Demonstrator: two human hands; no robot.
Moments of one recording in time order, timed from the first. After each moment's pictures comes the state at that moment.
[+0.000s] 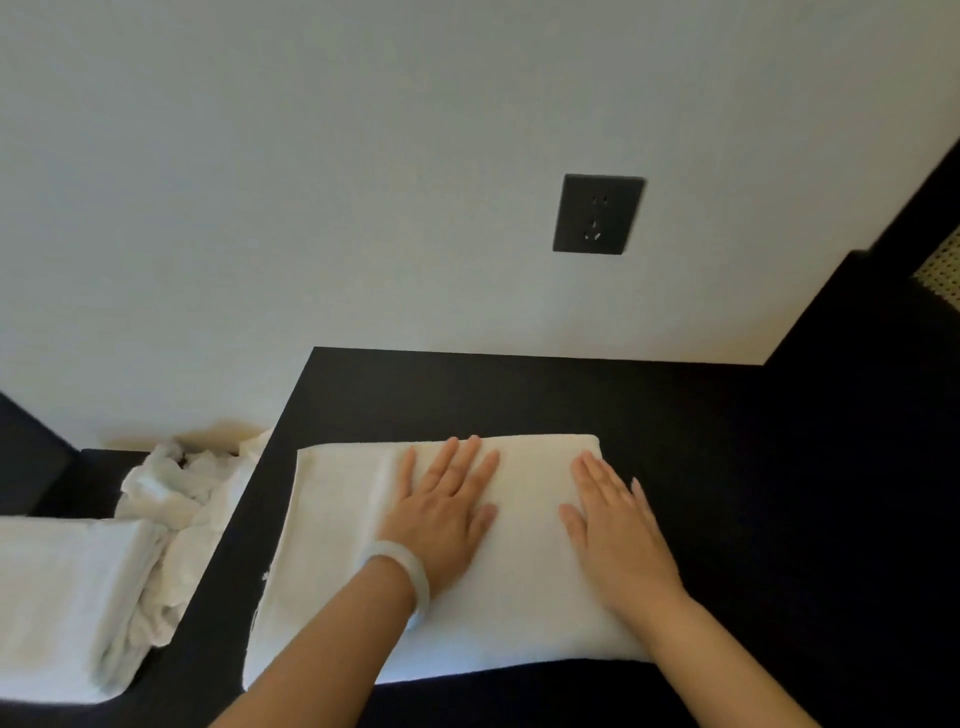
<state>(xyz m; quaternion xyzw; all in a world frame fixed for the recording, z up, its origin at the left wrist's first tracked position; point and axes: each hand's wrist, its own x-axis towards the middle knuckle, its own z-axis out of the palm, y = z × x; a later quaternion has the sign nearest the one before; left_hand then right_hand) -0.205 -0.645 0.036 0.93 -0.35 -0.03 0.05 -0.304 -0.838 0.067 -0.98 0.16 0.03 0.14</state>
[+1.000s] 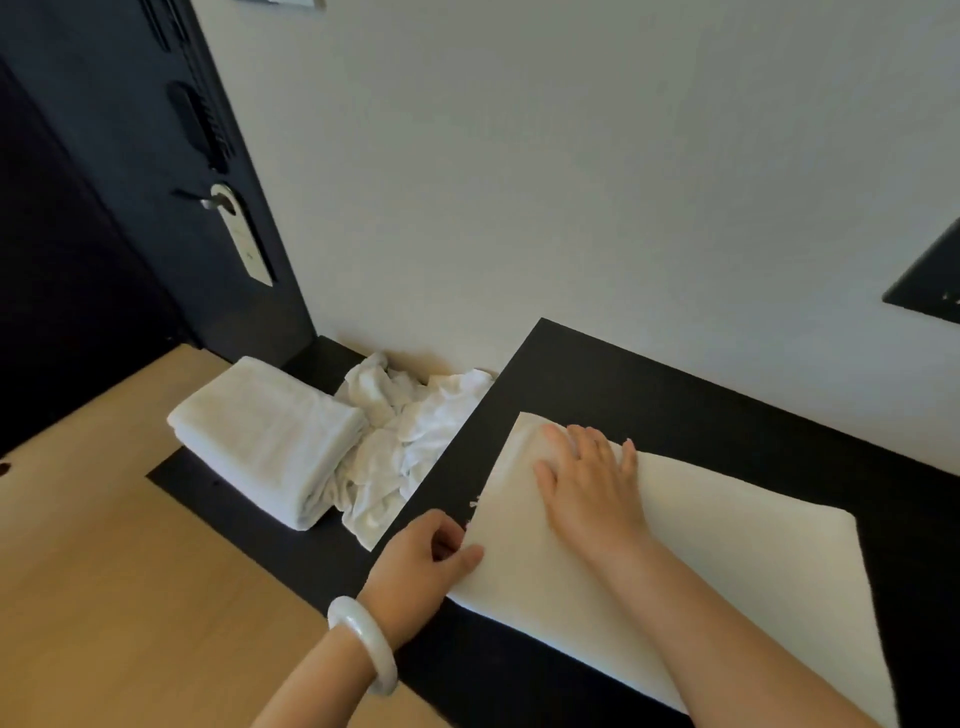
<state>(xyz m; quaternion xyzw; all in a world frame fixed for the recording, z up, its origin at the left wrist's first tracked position) -0.281 -0.460 0.063 0.86 0.09 -0.18 0.46 -0.191 -0.651 0.053 -0.99 -0.08 0.05 0.07</state>
